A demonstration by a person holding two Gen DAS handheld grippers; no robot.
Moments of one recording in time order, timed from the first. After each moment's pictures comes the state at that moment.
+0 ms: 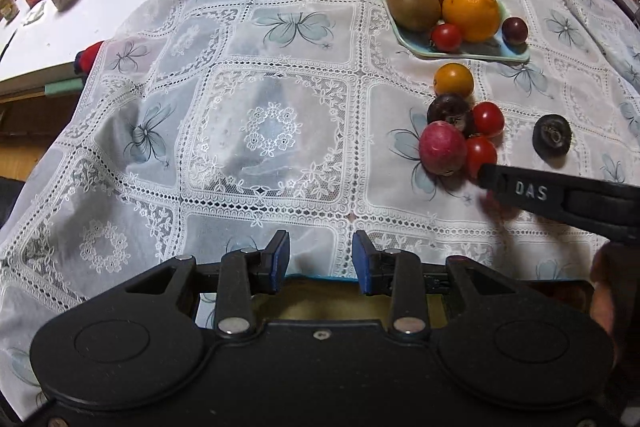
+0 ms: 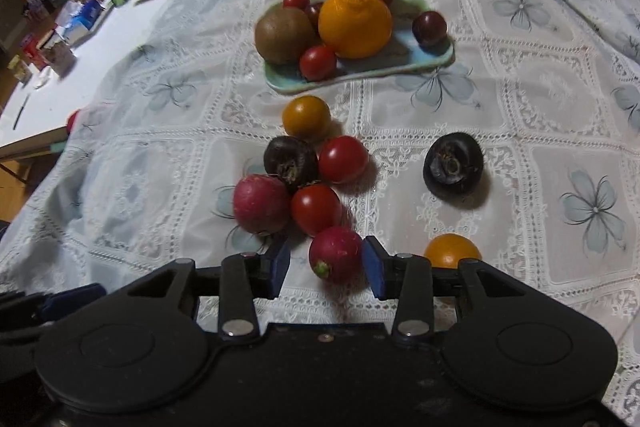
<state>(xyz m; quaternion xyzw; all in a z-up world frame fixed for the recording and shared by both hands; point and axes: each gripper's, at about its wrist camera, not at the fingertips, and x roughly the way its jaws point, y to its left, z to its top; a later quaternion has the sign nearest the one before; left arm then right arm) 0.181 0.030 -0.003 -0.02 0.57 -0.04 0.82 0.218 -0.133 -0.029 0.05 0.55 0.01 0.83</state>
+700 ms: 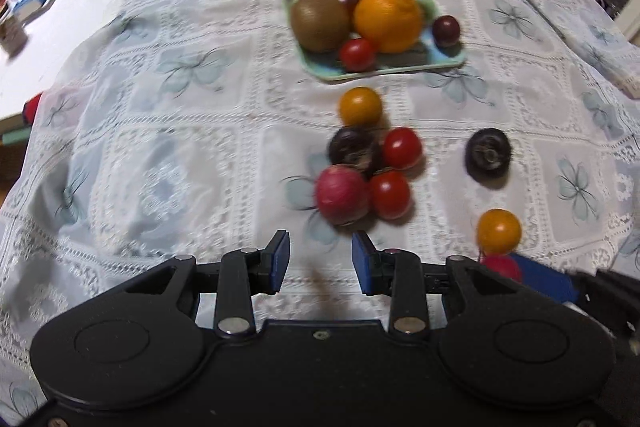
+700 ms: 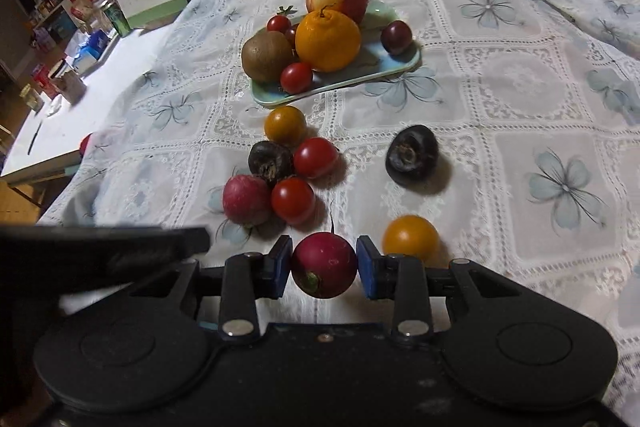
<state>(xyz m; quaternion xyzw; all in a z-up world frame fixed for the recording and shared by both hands) 0.209 -0.044 0.005 0.00 0.56 -0.10 0.82 0.175 -0.168 -0.005 0.09 0.52 0.03 0.85</state>
